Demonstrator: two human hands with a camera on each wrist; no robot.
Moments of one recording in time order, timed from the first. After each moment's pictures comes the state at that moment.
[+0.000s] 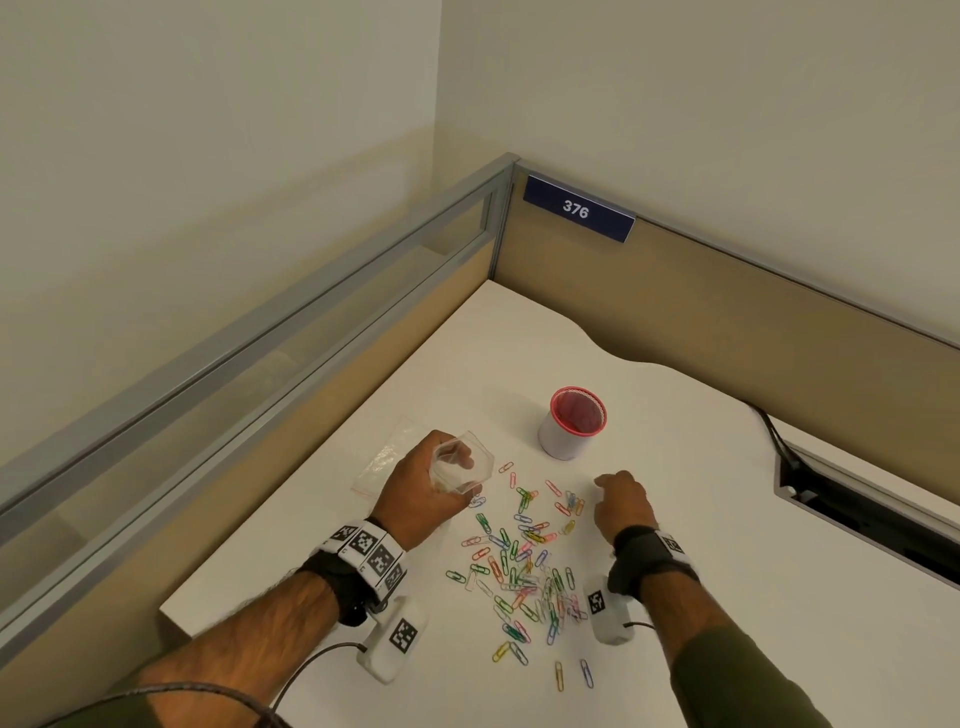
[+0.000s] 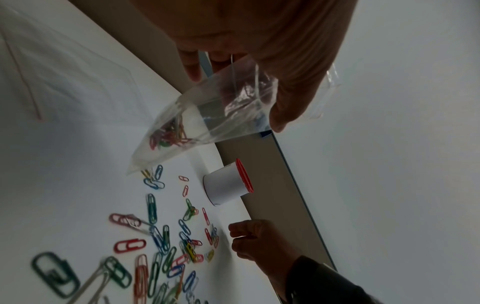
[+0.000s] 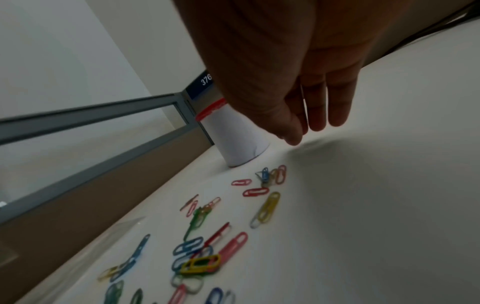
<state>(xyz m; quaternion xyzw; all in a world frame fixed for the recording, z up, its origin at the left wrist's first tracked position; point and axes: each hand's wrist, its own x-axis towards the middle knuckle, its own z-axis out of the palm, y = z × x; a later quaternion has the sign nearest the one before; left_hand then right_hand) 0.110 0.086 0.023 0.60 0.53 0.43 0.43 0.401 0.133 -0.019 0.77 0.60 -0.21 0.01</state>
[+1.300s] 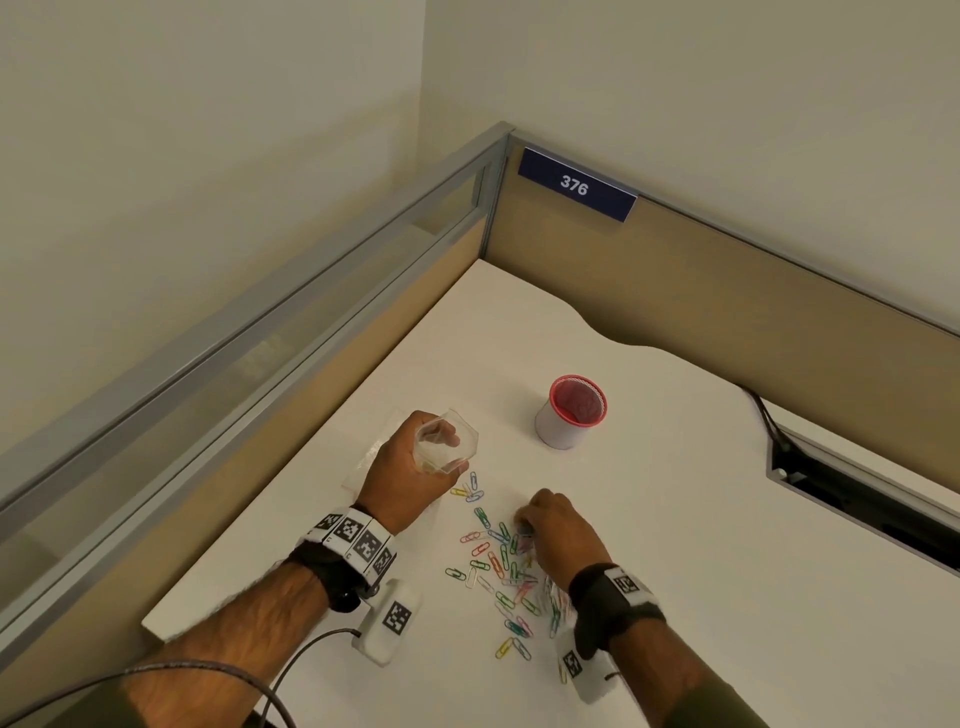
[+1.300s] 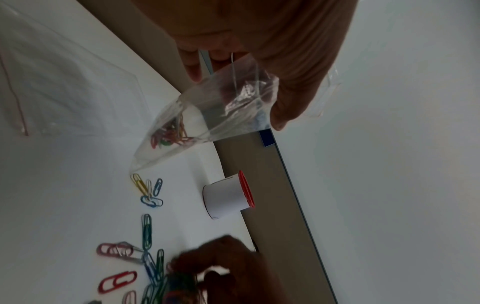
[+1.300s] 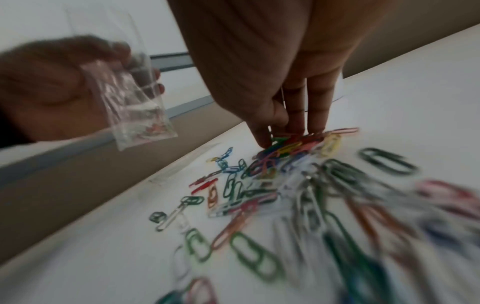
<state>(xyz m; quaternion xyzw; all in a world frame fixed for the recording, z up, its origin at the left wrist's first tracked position) 0.094 0.108 0.017 0.57 0.54 0.46 0.42 0.336 0.088 -0.037 0.61 0.77 -0.20 0.03</state>
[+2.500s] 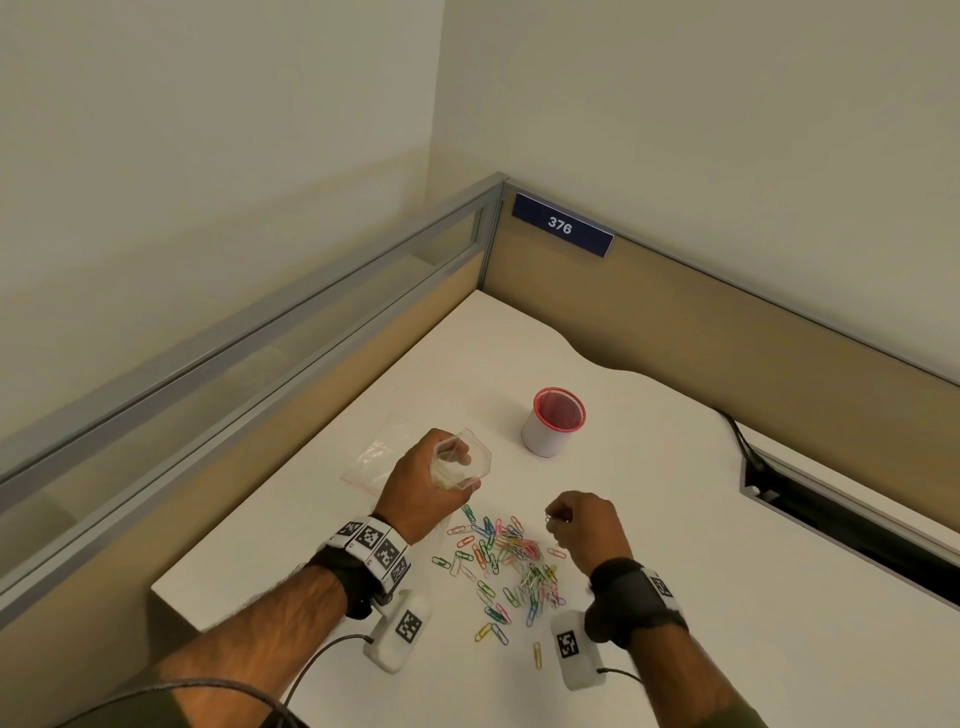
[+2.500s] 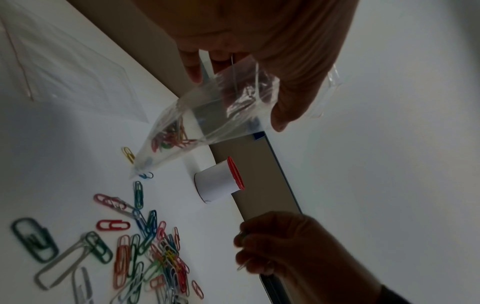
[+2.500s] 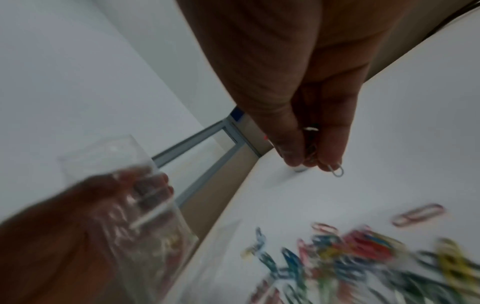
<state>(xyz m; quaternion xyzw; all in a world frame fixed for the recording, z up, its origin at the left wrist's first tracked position) 0.125 0.066 0.027 0.59 0.53 0.45 0.41 0.367 0.064 0.024 0.71 0.65 -0.27 -0.12</state>
